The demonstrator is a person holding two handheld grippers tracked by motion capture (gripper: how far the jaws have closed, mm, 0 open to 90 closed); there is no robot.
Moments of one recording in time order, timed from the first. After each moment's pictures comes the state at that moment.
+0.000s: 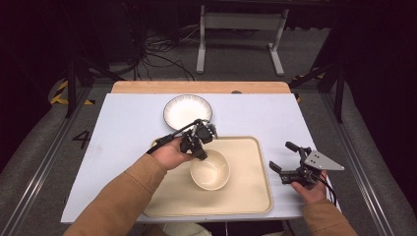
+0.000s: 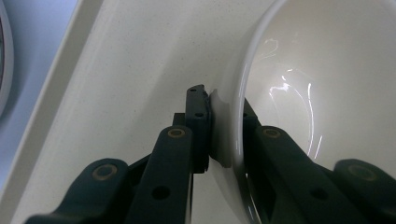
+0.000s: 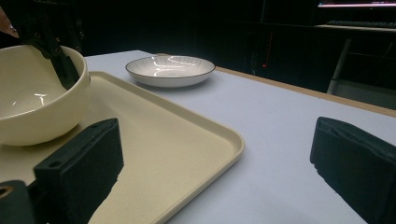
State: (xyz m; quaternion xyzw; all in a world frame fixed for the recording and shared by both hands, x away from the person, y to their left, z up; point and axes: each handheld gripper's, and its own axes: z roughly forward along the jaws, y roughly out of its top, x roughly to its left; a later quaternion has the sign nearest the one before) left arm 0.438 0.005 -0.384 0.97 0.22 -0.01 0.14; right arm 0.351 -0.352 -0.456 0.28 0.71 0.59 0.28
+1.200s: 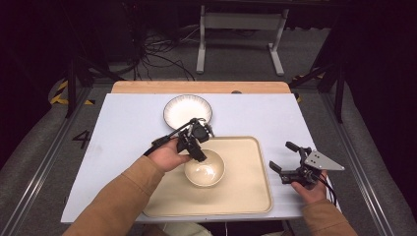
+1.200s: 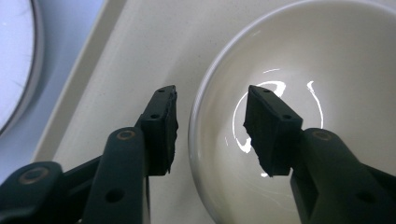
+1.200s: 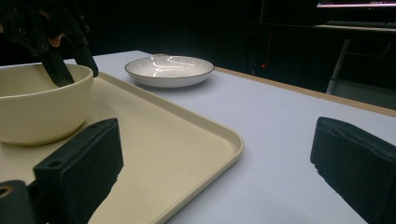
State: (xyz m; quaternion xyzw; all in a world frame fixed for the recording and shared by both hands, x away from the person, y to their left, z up) left arm 0.434 0.017 -0.377 0.96 0.23 0.03 0.16; right arm 0.351 -0.352 -0.456 0.28 0.71 0.59 0.28
